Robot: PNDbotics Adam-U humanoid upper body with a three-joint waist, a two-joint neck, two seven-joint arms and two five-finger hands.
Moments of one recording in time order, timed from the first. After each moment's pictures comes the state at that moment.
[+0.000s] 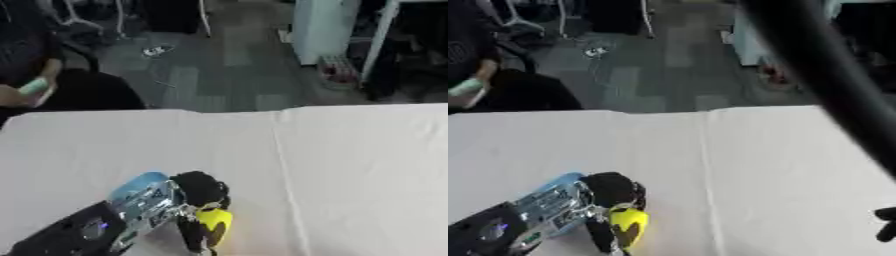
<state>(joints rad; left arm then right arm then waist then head) -0.49 0.67 -0.59 -1.62 -0.97 0.01 -0.48 0.00 -0.35 0.11 -1.99 0.25 -0.62 -0.17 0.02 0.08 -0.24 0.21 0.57</state>
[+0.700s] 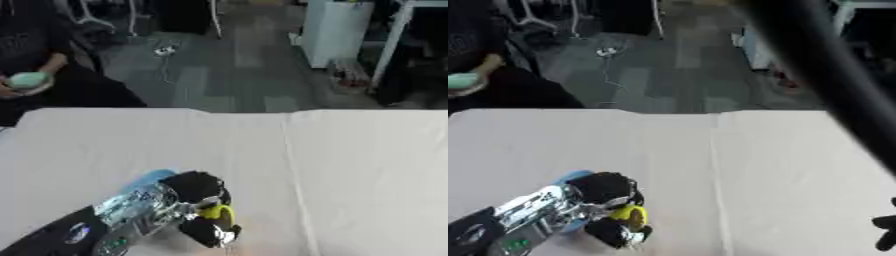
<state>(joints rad) -0.42 0.75 -0.54 -1.81 -0.75 0.17 -0.43 0.04 -0.34 0.11 -1.99 0.32 -0.61 -0.20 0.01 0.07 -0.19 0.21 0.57</state>
